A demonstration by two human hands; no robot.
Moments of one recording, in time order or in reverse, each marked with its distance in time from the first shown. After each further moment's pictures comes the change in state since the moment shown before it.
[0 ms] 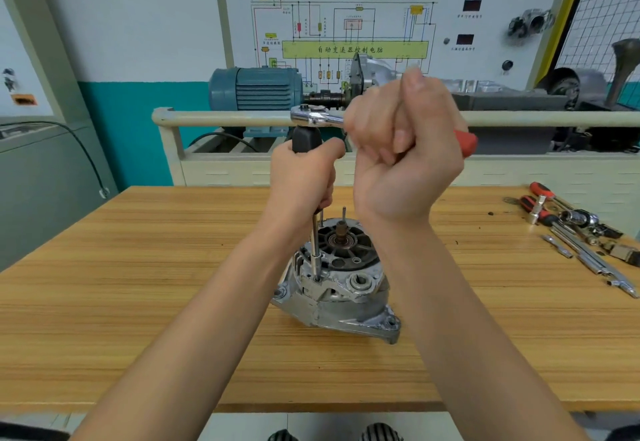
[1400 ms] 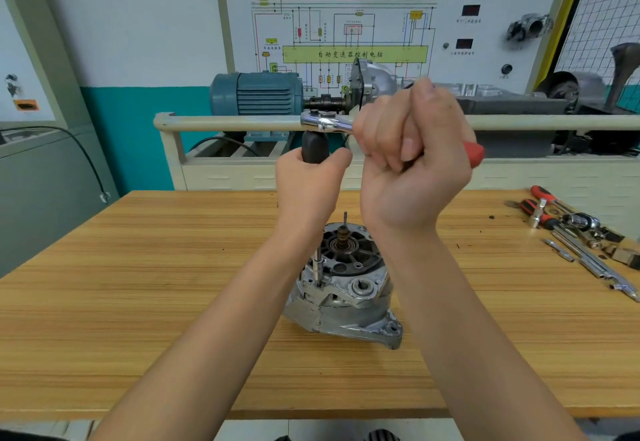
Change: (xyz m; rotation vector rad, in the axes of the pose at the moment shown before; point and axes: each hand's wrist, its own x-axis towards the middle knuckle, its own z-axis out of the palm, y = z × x) left_hand 0.002 -0.008 0.008 0.072 0.139 0.048; right_hand 0.001 -0.003 -0.002 -0.008 0.025 -0.009
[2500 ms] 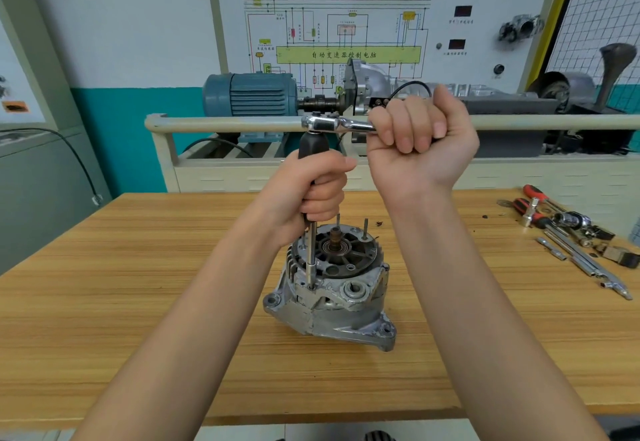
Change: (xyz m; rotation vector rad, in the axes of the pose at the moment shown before) left_hand 0.013 0.006 -0.020 -0.244 -0.698 -0.198; right_hand 0.026 -0.008 -0.034 0.507 0.338 0.402
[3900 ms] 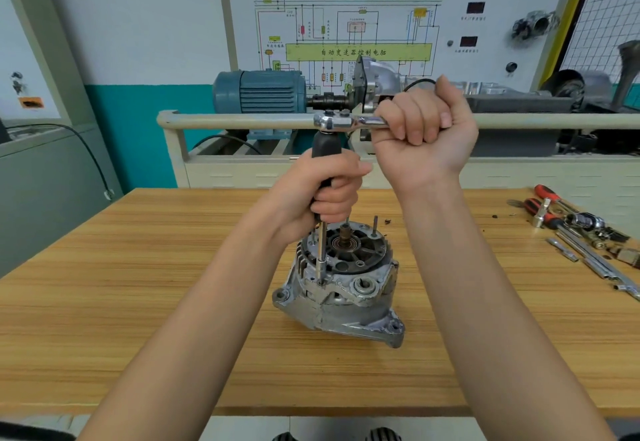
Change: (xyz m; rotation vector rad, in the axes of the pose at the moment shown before) left_hand -0.004 0.002 0.000 0.002 -0.104 0.003; right_hand 0.007 0.001 0.000 0.115 -0.002 0.119
